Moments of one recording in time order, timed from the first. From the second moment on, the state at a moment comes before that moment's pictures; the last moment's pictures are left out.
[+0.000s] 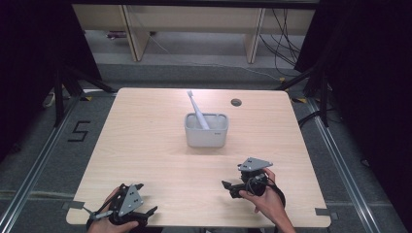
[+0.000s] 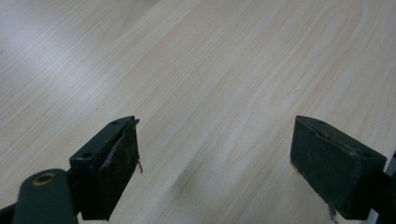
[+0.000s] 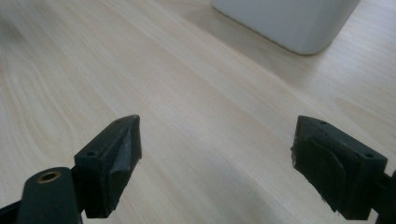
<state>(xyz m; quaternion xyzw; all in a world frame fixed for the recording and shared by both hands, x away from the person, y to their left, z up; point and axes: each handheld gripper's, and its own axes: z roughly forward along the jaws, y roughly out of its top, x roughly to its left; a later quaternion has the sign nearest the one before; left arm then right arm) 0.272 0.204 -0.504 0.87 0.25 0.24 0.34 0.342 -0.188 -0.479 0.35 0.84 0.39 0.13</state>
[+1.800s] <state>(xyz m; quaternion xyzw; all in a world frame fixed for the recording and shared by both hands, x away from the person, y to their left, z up) 0.271 0.202 -0.505 0.87 0.25 0.24 0.34 0.321 -0.221 -0.493 0.35 0.84 0.39 0.14</state>
